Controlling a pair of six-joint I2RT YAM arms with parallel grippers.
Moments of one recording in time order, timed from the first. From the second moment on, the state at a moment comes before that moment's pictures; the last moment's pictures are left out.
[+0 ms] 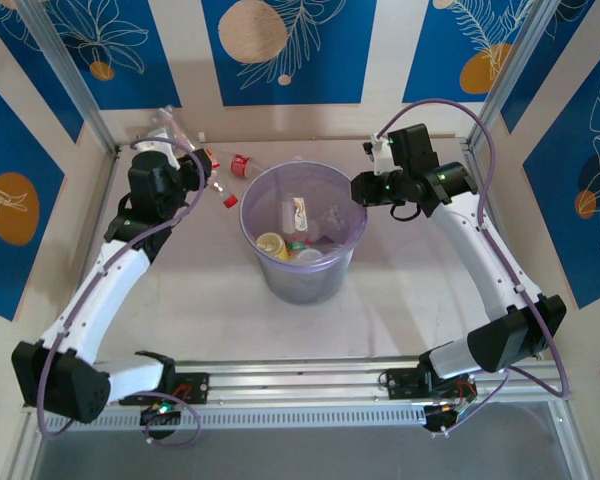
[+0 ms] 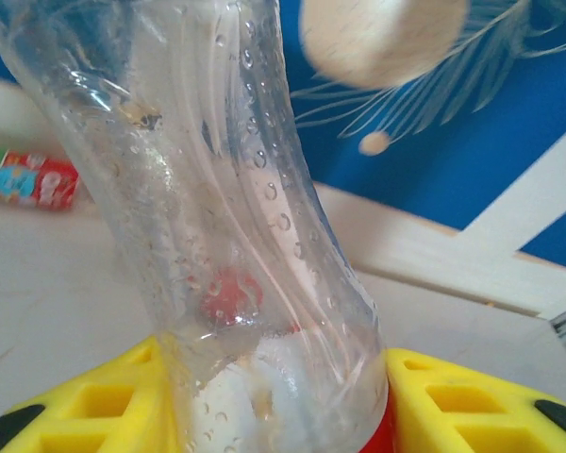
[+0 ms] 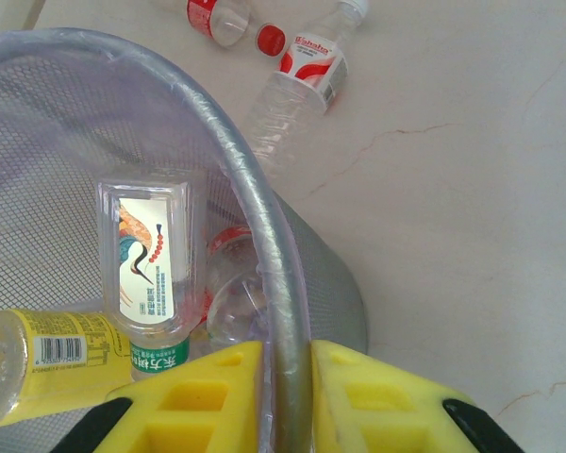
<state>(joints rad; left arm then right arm) -0.30 1.18 1.15 -0.18 -0.12 -0.45 0.36 1.43 1.57 -0.98 -0.24 0.21</state>
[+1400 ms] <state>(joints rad) -0.87 1.37 1.23 0.05 -0.15 -0.37 0.36 1.43 1.57 -0.98 -0.24 0.21</state>
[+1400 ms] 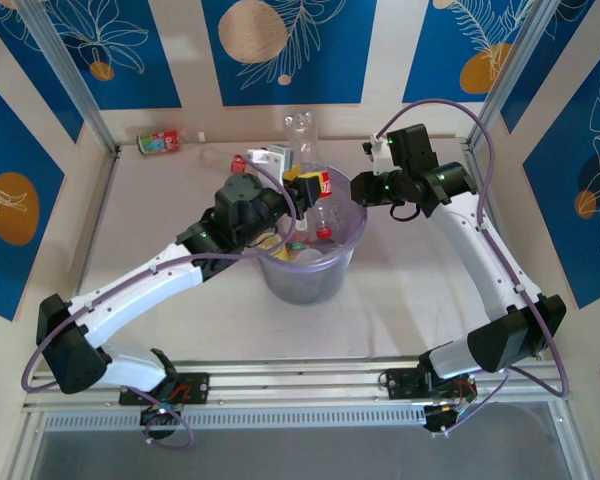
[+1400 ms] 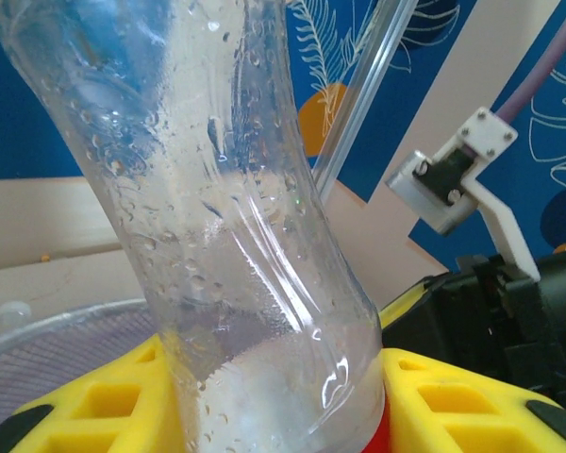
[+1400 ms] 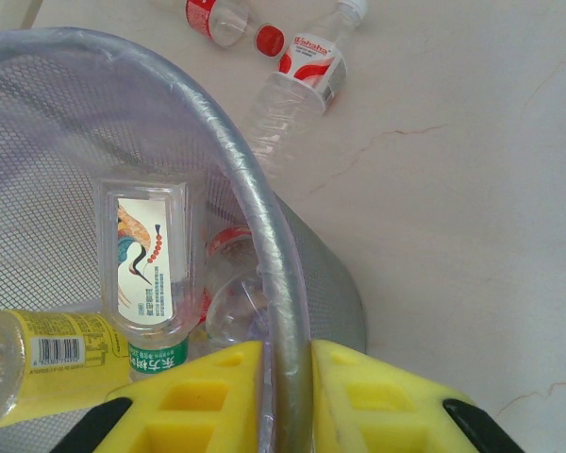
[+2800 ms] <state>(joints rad) -0.91 1.44 1.12 0.02 -0.19 -0.42 0.36 1.43 1.57 -0.97 -0.23 0.21</state>
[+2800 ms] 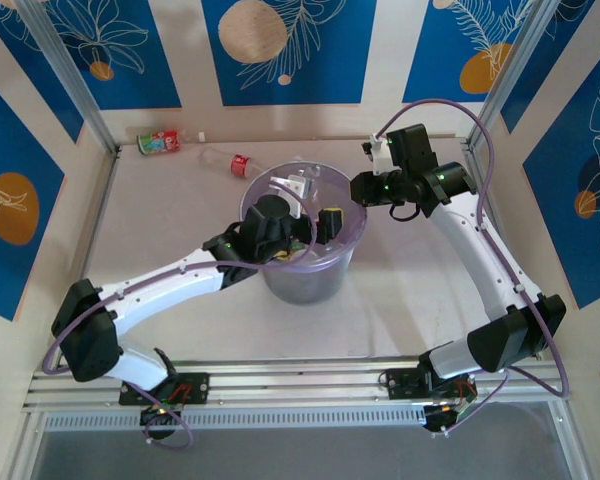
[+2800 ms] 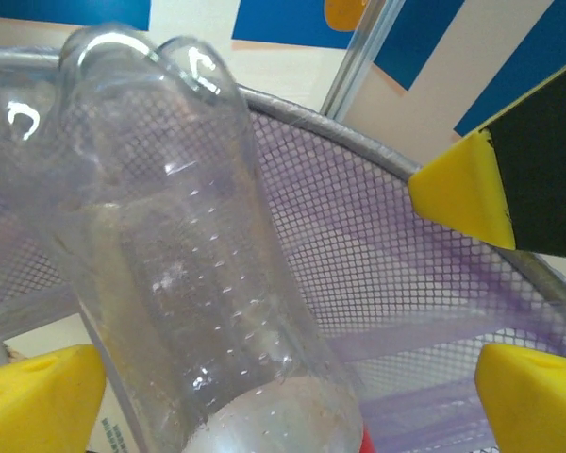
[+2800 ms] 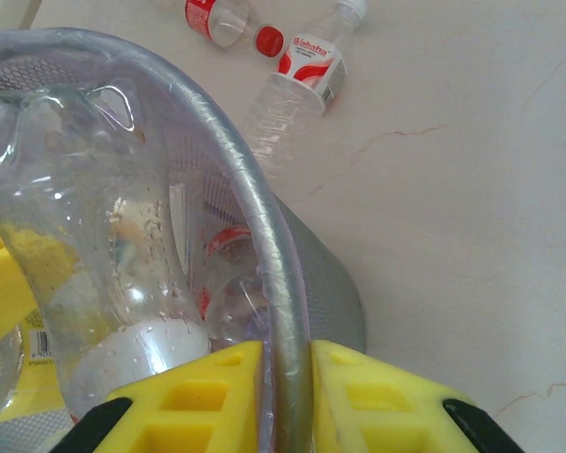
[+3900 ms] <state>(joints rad) -0.77 1.52 1.34 -0.09 -0.17 -0.36 0.37 1.43 1.57 -0.98 -0.22 0.21</state>
